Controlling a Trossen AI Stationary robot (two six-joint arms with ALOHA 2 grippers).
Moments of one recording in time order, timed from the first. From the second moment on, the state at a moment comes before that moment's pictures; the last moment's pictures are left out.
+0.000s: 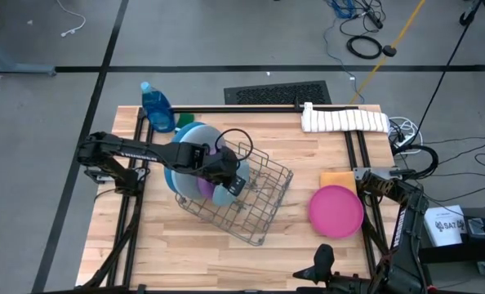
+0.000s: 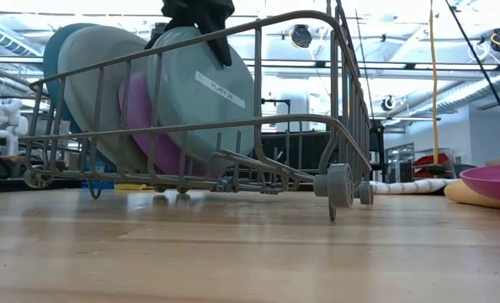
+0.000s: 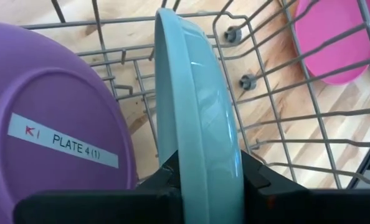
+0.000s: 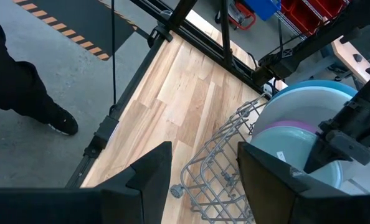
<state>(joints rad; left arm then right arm) -0.08 1.58 1.38 -0.78 -0.10 -0.95 1.04 1.98 2.20 -1.21 0.87 0.28</state>
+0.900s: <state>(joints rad) -0.08 1.58 1.47 -0.80 -0.18 -0.83 1.04 1.98 2.20 -1.21 0.87 0.28</state>
